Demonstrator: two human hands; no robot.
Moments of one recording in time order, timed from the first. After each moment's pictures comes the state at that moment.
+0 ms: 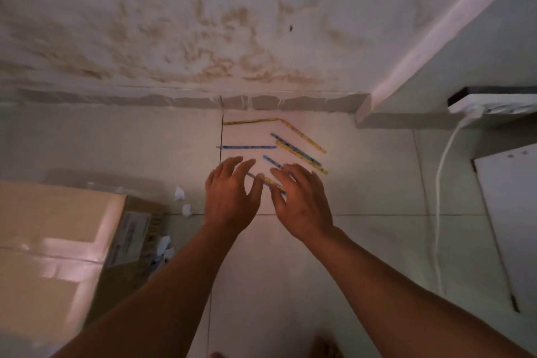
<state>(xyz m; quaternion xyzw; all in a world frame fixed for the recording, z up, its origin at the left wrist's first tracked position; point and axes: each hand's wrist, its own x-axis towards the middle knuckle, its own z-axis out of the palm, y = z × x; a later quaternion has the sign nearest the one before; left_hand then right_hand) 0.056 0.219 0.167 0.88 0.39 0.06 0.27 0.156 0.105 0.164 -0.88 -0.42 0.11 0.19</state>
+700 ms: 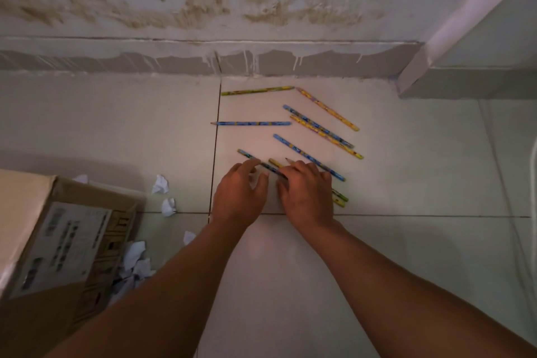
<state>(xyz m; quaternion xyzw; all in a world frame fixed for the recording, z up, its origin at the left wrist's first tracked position) 0.063 0.221 0.004 0.81 0.44 0.07 0.37 0.160 0.125 -0.013 -0.91 -0.39 0.05 0.15</state>
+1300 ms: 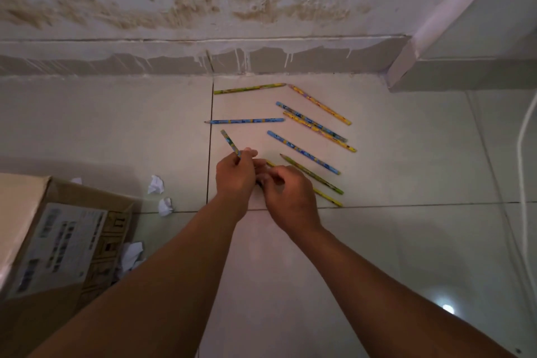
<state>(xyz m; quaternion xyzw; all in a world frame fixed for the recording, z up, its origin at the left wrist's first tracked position) 0.097 0.225 0.025 0.45 0.60 0.14 0.65 0.134 0.125 0.000 -0.85 -0.26 0.19 0.41</state>
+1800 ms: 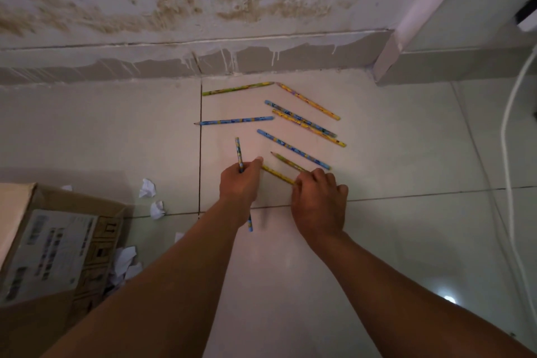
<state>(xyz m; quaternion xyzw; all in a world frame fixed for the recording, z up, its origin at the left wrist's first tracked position) 0.098 0.207 0.025 0.48 0.62 0.04 0.62 0.152 0.079 -0.017 -0.96 -0.27 0.00 0.07</state>
